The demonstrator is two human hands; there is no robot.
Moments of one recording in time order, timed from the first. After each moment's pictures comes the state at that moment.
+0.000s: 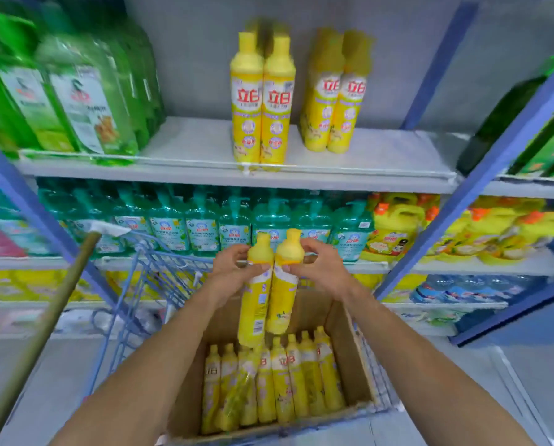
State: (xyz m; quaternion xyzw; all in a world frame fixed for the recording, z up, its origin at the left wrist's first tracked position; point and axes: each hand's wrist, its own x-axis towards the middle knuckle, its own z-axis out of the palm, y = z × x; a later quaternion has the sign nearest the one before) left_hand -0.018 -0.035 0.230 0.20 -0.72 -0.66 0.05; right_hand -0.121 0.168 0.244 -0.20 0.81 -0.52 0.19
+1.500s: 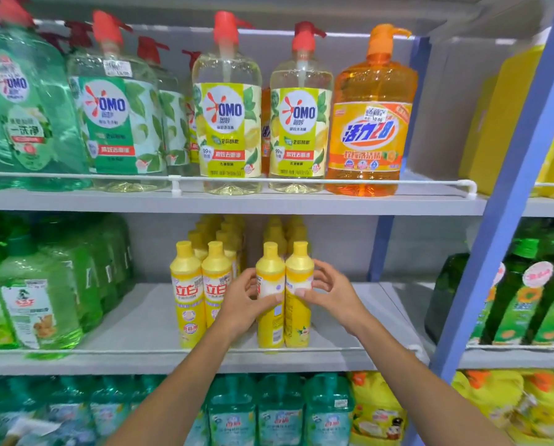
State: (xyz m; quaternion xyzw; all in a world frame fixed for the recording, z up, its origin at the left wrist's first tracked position) left_hand -0.258 0.004 0.436 0.01 -0.73 -0.65 0.23; right_hand -0.358 0.203 0.447 -0.30 0.70 -0.65 0.07
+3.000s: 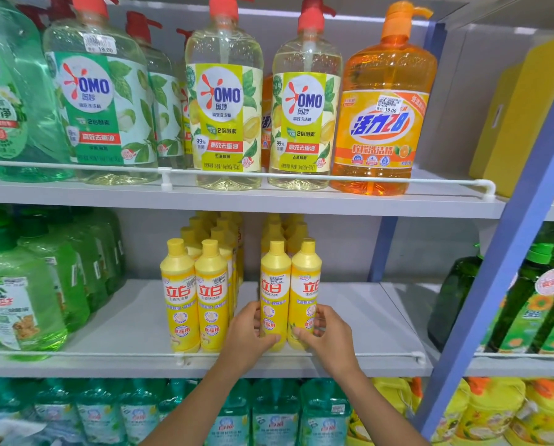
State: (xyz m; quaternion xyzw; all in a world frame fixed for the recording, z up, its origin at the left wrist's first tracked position) left_hand -0.270 0.008 0.355 0.09 -0.84 -0.49 0.20; right_hand -0.342 0.196 0.360 -0.20 0.83 -0.52 -0.05
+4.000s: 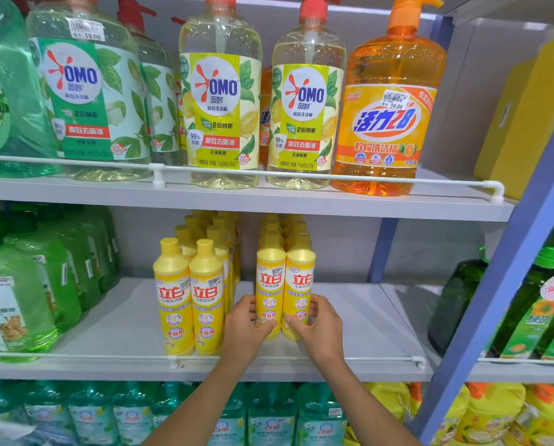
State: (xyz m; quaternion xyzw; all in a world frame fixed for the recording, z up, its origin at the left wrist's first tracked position) left_hand -0.297 0.013 0.354 0.15 -0.81 -0.49 0.29; right_hand -0.361 0.169 0.361 -0.16 0.83 -0.52 -0.10
